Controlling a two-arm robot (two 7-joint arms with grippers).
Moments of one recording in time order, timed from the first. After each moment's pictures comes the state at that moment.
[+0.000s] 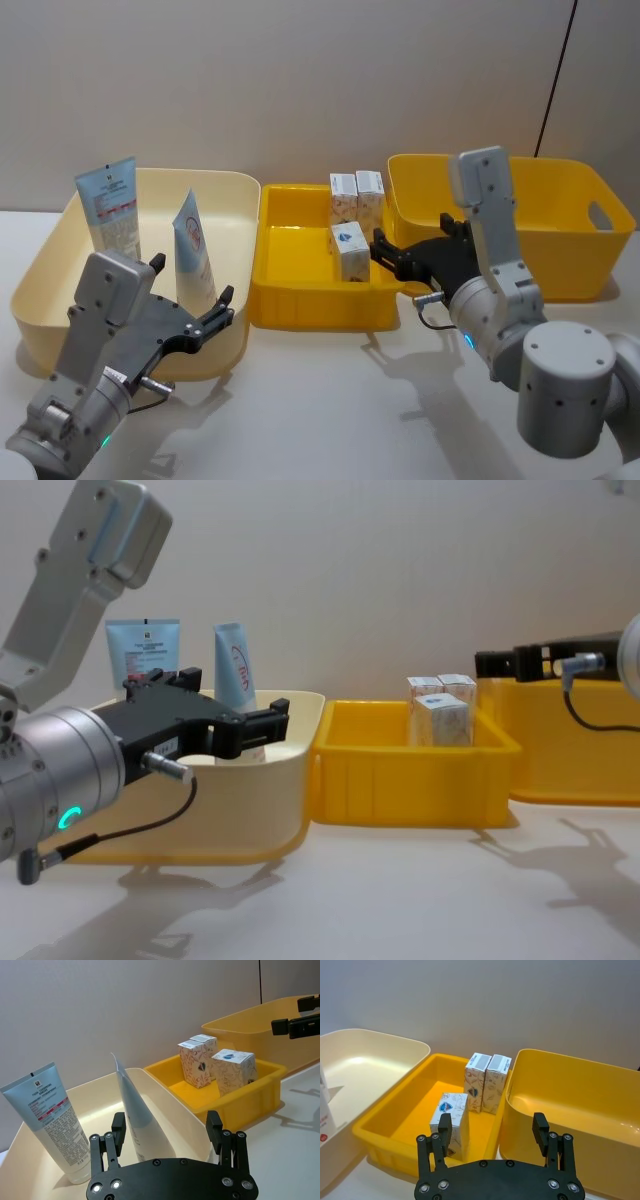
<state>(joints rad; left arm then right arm) -0.24 0.38 0.45 -1.63 -0.20 0.01 -0.01 0.33 0.19 -0.31 -1.63 0.15 0.47 -0.07</state>
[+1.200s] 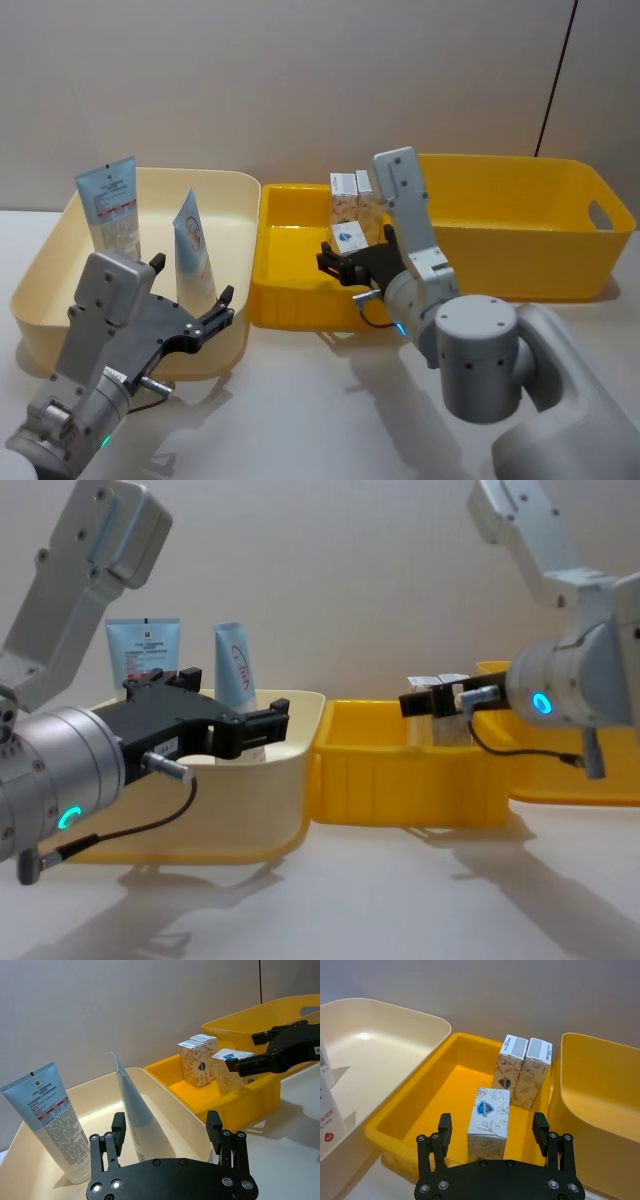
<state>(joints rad) -0.24 0.38 0.45 -1.63 -0.20 0.01 -0.01 0.48 0.08 -0.38 -1.40 0.09 0.52 -0.07</state>
